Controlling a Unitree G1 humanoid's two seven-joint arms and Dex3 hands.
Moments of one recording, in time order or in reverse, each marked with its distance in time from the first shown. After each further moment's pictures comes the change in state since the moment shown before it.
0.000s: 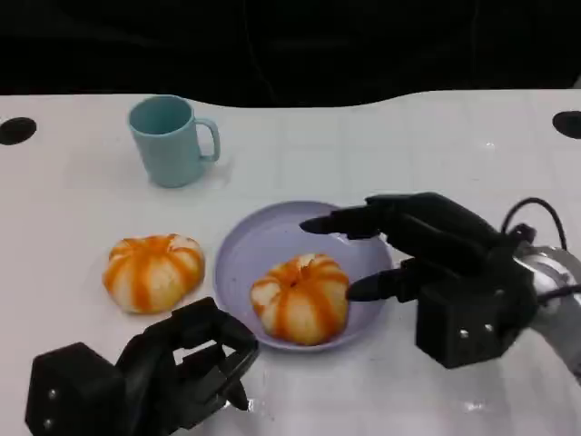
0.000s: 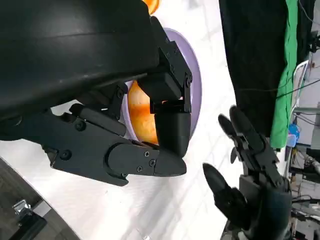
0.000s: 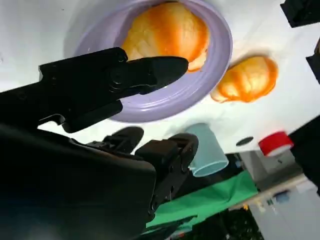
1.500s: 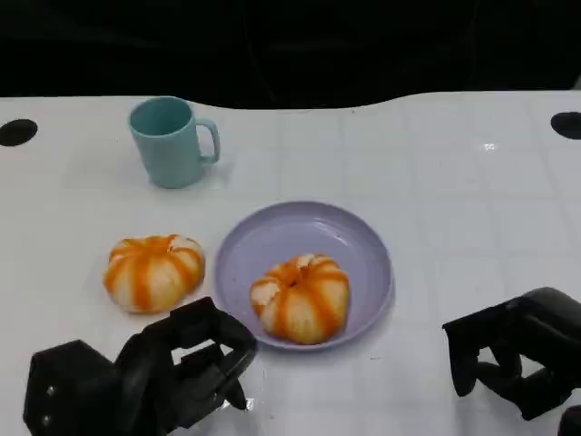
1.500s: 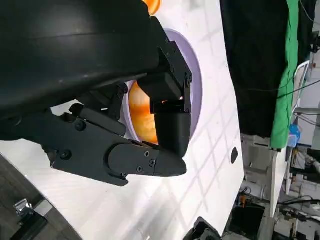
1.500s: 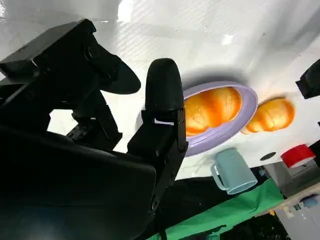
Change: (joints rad) left arm -0.004 0.011 0.004 -0.002 -0.011 0.019 0.001; right arm 0.446 -0.222 -0.156 -0.285 0.065 -0.090 0.008
